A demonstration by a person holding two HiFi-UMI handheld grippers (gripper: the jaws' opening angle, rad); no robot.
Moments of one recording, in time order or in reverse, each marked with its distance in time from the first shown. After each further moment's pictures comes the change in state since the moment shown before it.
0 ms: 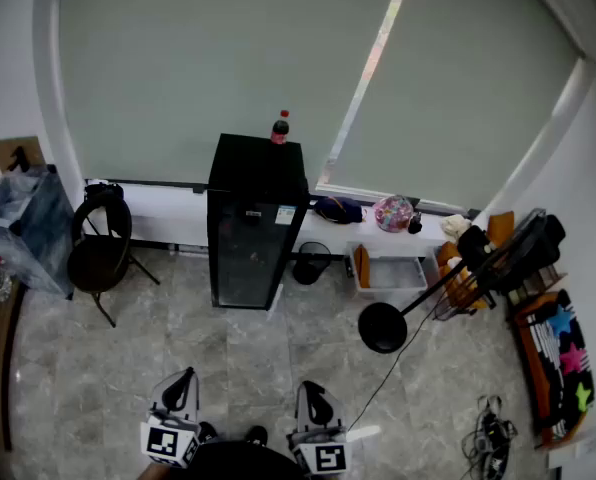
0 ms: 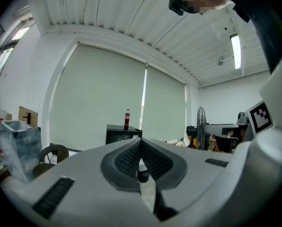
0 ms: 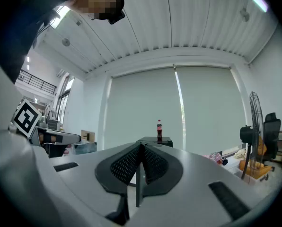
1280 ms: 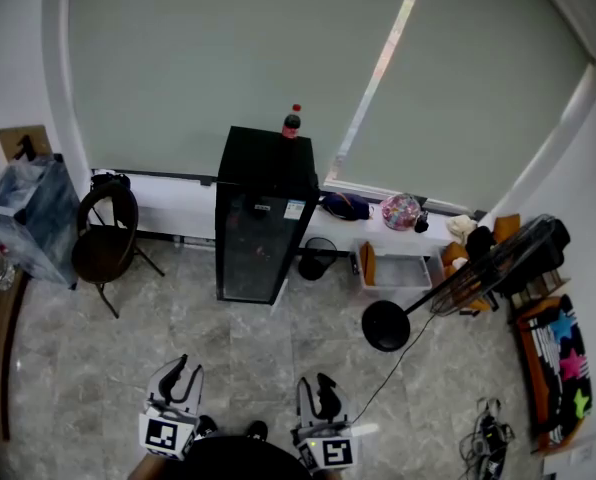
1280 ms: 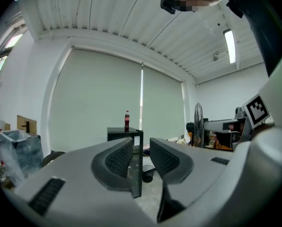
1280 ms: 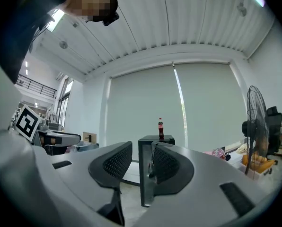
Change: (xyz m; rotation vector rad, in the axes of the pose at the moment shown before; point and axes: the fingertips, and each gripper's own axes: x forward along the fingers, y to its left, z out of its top) left arm 0.003 0.007 0.009 0.062 -0.006 -0.033; right arm 0.007 -0.001 -0.007 0.059 0.021 0.016
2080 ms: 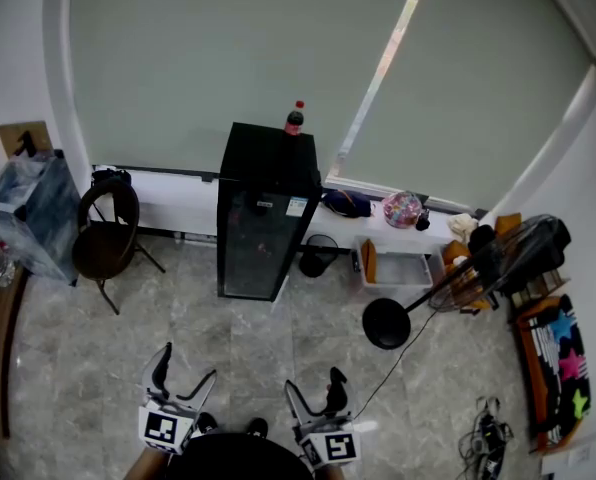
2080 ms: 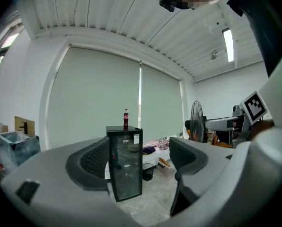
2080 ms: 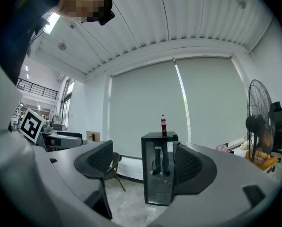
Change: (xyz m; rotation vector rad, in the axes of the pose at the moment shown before) left arm 0.004 0.006 -0.007 0.015 0.018 -0.022; right arm 0.006 0.003 -0.007 0.018 0.030 0.036
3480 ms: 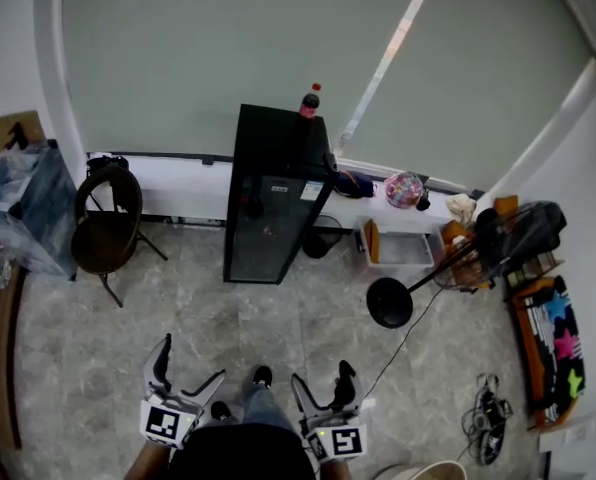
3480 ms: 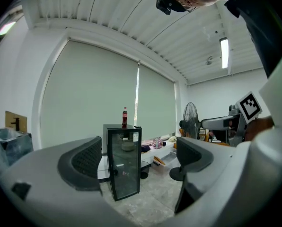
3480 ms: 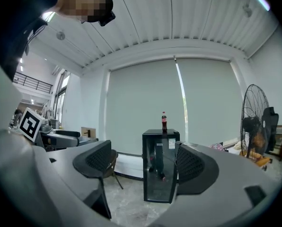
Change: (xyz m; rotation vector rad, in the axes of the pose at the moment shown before) left arm -0.022 0.069 -0.014 -0.026 0.012 -0.105; right arm 0.020 0.067 -0.016 -0.003 0.083 -0.085
